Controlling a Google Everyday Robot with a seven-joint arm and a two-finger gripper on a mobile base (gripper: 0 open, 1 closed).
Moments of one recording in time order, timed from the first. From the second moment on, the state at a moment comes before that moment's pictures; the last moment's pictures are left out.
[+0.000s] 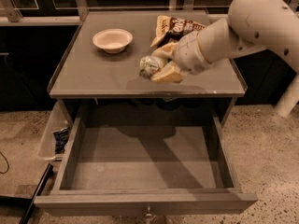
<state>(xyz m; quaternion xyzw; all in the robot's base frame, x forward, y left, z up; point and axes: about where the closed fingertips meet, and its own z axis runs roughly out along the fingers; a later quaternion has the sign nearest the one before) 0.584 -0.049 0.894 -0.67 0.60 0.13 0.40</state>
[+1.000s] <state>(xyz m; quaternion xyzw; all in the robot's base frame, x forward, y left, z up) 0.706 -0.059 0.898 -0.64 0.61 0.16 0.44</state>
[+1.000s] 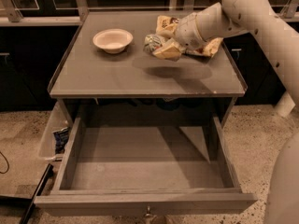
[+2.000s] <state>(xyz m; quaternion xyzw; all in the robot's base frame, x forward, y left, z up) 0.718 -0.071 0.866 -0.62 0.64 0.18 0.41</state>
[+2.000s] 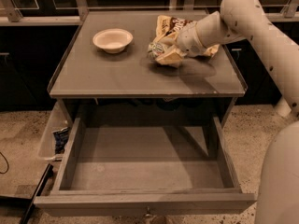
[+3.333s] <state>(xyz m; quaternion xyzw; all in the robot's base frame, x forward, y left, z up) 0.718 -0.071 0.866 -0.62 0.64 0.18 0.41</state>
